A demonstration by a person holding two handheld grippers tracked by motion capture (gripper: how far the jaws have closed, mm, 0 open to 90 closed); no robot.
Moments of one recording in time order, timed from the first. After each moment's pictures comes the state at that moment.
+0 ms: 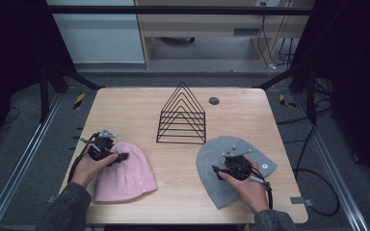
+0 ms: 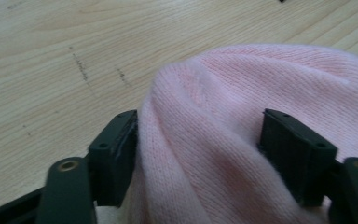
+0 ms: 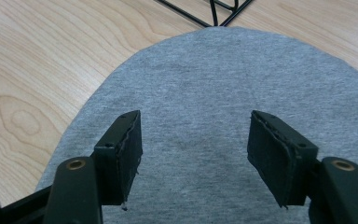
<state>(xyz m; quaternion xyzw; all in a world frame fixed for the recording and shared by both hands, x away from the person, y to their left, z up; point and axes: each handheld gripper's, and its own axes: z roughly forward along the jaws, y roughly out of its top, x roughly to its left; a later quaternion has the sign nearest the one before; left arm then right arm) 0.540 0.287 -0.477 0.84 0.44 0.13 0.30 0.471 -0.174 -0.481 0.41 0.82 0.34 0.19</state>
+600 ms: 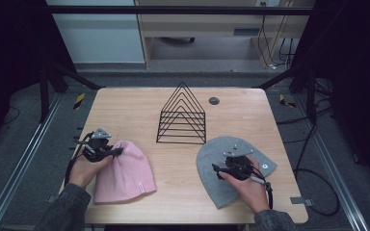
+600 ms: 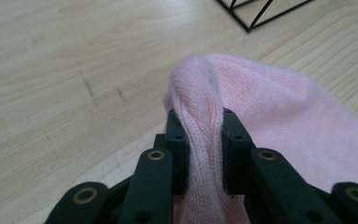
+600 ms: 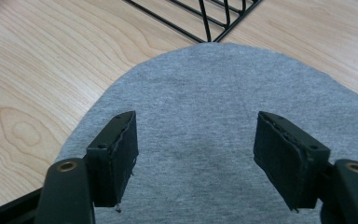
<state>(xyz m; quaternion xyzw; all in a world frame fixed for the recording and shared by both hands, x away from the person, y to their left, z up) 0.516 0.287 -0.443 0.83 0.42 0.16 0.34 0.469 -0.174 -0.476 0.41 0.81 0.36 0.21</state>
